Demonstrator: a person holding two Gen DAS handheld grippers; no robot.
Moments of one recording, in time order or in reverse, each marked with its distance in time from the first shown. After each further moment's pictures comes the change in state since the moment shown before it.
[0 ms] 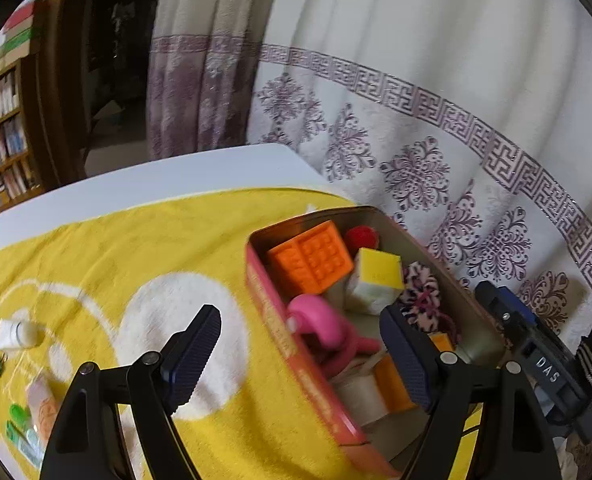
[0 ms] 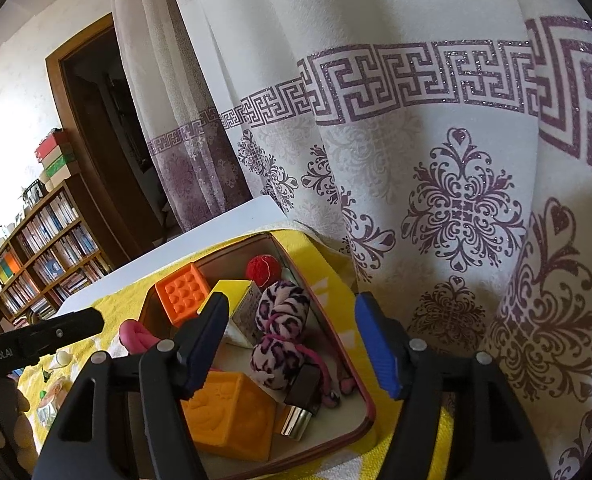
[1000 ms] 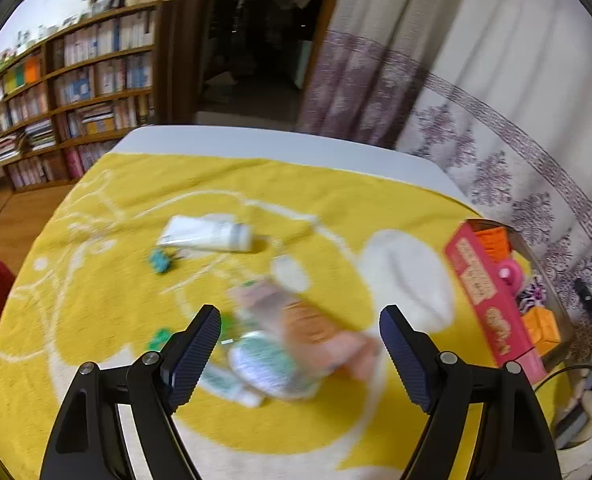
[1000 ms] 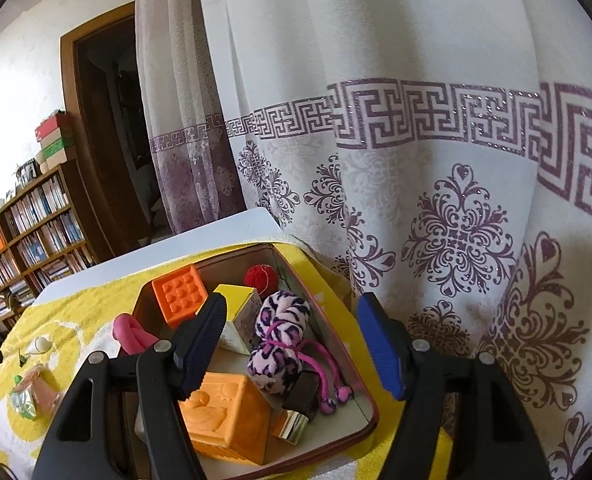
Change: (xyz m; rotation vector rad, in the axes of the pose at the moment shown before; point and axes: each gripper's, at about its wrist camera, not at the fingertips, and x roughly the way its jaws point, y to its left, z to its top) left arm -0.101 0.185 -0.089 -0.291 -0.036 0.256; right arm -0.010 0.028 -0.001 -0.114 -0.053 -0.056
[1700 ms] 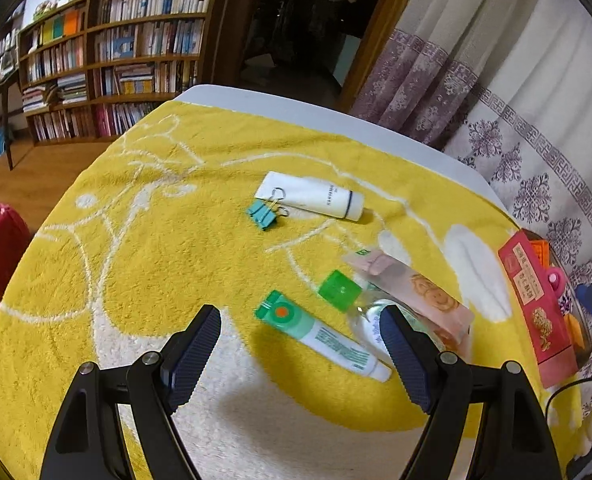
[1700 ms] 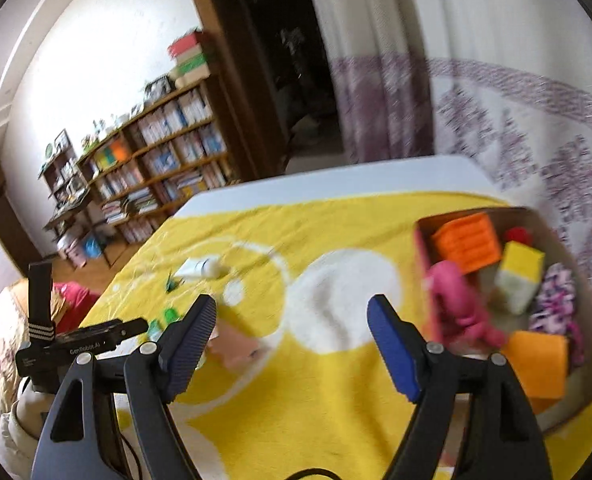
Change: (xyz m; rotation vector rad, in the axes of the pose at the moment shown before) left arm 0.009 0.093 -0.028 -0.142 0.033 0.024; right arm 0.006 0.194 -0.024 -0.218 0.297 0.487
